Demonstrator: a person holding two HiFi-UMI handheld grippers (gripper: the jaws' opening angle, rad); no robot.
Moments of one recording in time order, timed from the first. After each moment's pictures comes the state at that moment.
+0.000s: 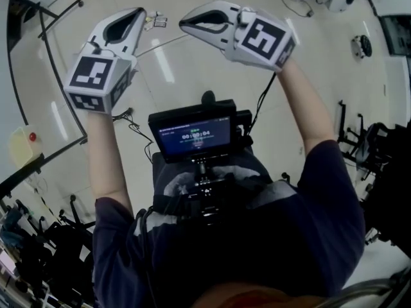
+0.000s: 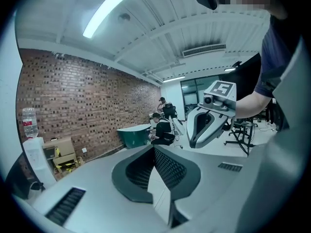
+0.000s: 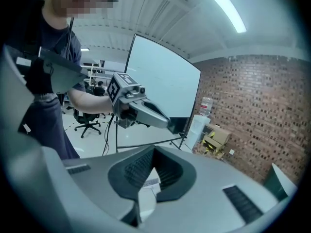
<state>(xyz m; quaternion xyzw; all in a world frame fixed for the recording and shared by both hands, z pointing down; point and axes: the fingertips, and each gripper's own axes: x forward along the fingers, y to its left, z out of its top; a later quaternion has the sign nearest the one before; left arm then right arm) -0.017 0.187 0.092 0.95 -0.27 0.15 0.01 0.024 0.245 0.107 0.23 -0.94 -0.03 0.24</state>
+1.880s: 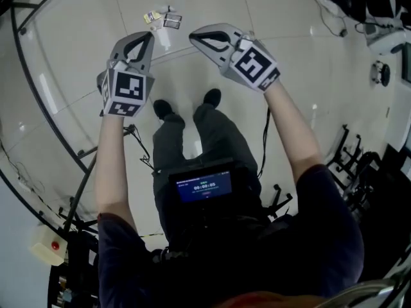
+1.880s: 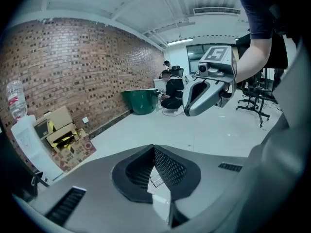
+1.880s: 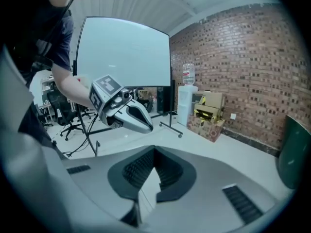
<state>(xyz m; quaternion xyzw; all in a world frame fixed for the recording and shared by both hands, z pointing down) -0.019 -0.138 0.469 0.91 -0.27 0.32 0.03 0.052 -0.099 0.442 0.26 -0.92 0.10 0.26</state>
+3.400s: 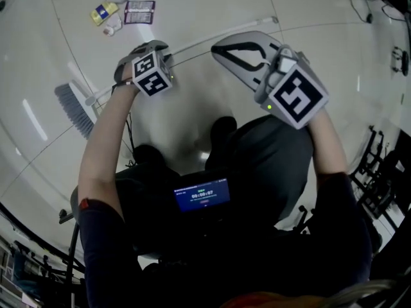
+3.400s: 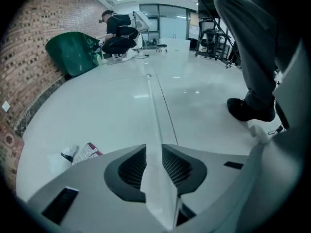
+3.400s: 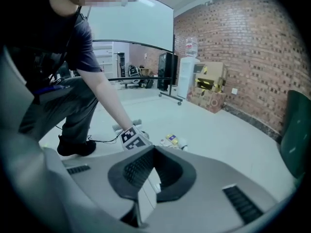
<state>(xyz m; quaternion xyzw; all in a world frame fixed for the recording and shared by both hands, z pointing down) 0.120 -0.067 1.105 0.86 0.03 0.51 -0.01 0.160 -0.062 0.835 0.25 -0.90 0.08 0.35</state>
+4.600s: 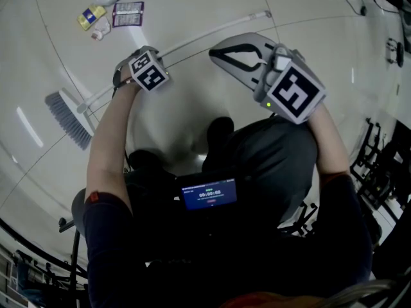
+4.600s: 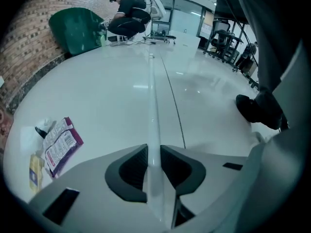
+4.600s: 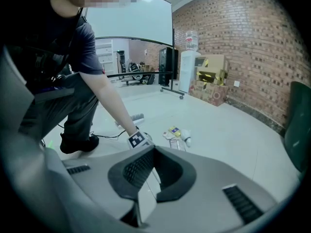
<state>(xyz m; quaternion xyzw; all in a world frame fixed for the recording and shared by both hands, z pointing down) 0.118 -0.055 1.176 0.83 0.03 0.55 0.06 0.172 -0.053 0.861 0.23 -0.90 0.10 0.36</state>
